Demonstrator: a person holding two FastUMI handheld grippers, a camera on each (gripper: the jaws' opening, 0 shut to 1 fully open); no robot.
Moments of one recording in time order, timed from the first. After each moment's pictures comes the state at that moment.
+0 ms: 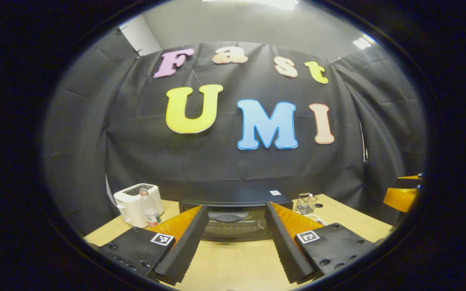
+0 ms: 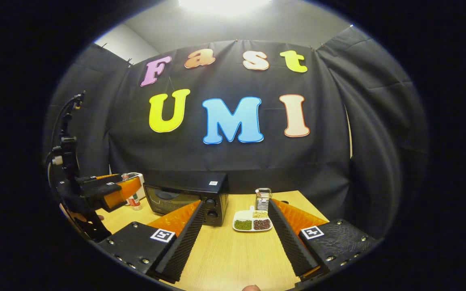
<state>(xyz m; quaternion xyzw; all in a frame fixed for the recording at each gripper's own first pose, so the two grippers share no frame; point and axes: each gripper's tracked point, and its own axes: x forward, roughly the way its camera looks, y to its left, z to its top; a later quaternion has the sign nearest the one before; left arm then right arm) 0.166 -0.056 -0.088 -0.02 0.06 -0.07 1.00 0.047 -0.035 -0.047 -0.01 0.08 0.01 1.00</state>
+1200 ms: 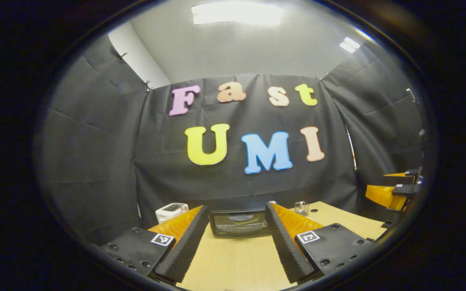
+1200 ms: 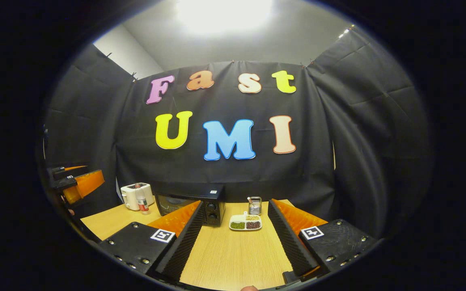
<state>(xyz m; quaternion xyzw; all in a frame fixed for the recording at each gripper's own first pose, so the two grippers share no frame) -0.024 -0.015 -0.001 0.02 -0.02 -0.05 1.00 -0.061 -0.037 -0.005 0.00 0.03 0.00 1.00</state>
